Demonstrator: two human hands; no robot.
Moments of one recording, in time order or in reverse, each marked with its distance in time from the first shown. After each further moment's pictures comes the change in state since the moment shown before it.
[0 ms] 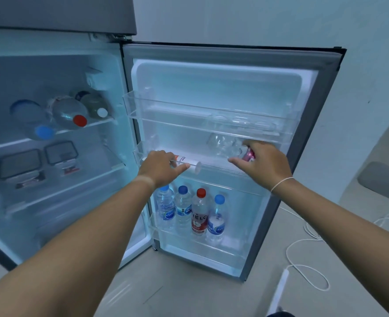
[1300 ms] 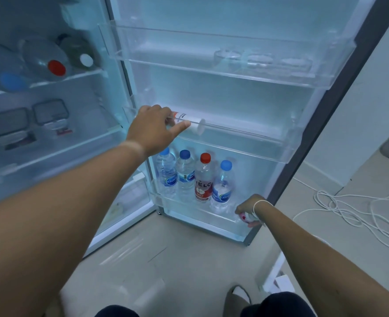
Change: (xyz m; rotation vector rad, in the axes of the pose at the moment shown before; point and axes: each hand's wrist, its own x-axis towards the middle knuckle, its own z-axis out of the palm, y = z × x) left_hand 0.001 -0.002 0.017 0.026 0.166 0.069; right_hand -0.075 0.078 0.177 0.347 -0.854 1.036
